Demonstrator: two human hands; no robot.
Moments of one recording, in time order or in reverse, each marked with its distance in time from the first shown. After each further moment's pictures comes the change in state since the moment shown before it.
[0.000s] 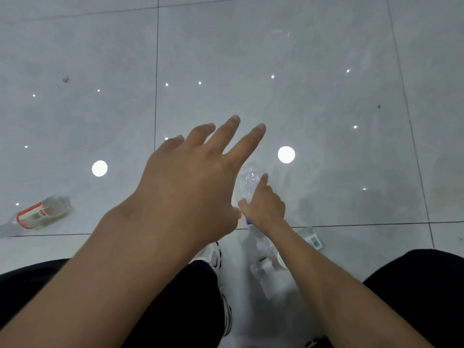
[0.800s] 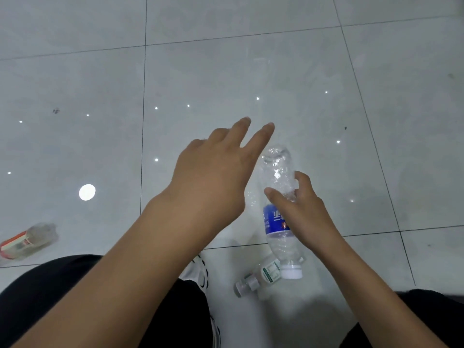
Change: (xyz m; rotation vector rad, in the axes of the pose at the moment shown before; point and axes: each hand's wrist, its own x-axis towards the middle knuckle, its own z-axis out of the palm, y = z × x) left_hand 0.046 0.033 -0.024 -0.022 0.107 0.039; right_hand -0.091 0.022 -0.181 0.713 0.002 0.052
